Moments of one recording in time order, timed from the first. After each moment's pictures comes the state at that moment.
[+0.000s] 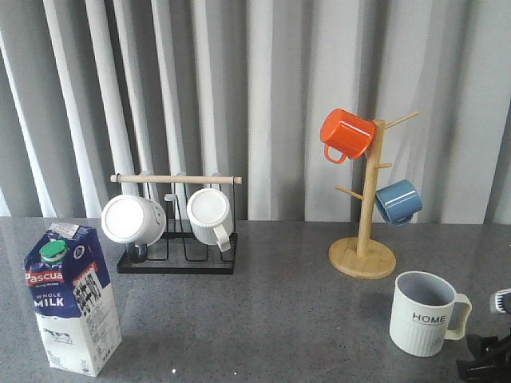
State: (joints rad) left arm -0.01 0.38 -0.58 0.12 0.38 -0.43; right arm -0.13 1.45 -0.64 -0.33 -0.21 0.12
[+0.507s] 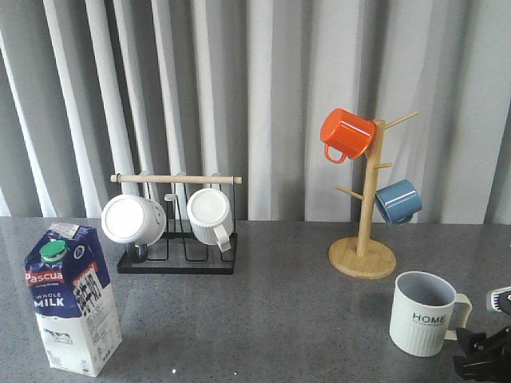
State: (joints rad) left arm -0.01 0.38 -0.58 0.12 0.38 -0.43; right arm -0.13 1.48 -0.64 -0.28 -0.30 0.04
